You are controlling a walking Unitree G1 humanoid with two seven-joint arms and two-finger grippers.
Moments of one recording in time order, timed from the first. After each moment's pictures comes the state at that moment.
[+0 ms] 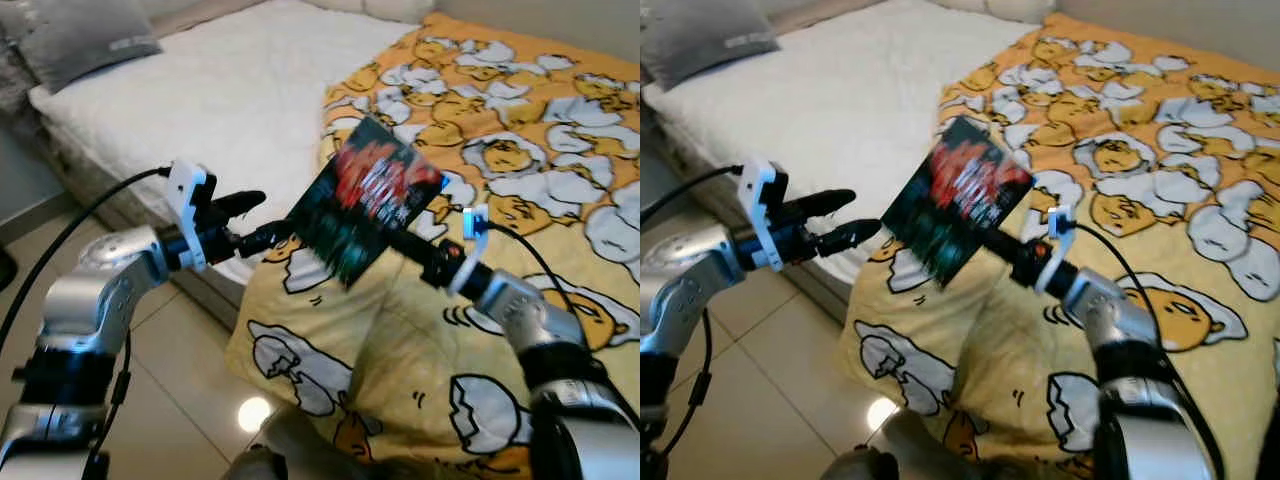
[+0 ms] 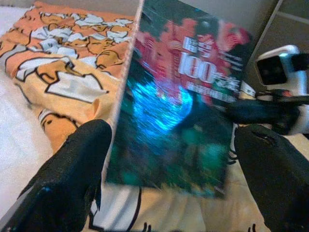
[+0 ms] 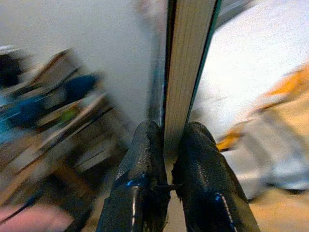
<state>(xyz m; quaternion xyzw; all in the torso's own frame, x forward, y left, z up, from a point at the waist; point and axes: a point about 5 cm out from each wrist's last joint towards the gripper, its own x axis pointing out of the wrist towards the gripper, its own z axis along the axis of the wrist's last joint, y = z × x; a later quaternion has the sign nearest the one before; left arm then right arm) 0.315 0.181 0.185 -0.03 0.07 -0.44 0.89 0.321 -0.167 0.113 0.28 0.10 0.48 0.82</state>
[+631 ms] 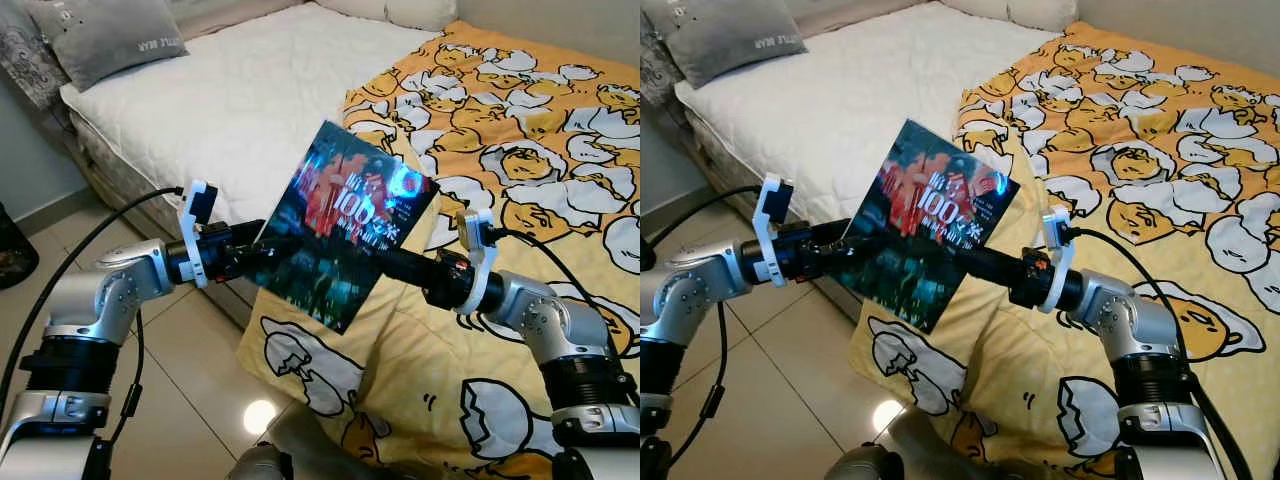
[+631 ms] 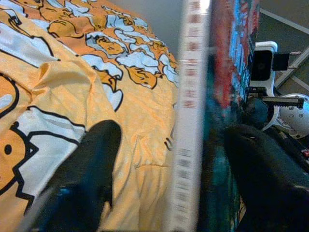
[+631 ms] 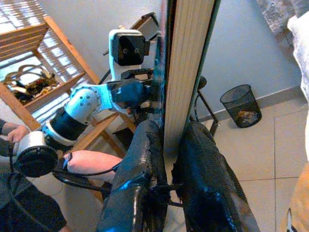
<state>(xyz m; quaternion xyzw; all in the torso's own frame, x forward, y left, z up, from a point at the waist) 0.310 0.179 0.167 -0.15 0.14 -0.52 0.83 0.298 -0.159 0.135 0.27 0.12 0.60 0.74</state>
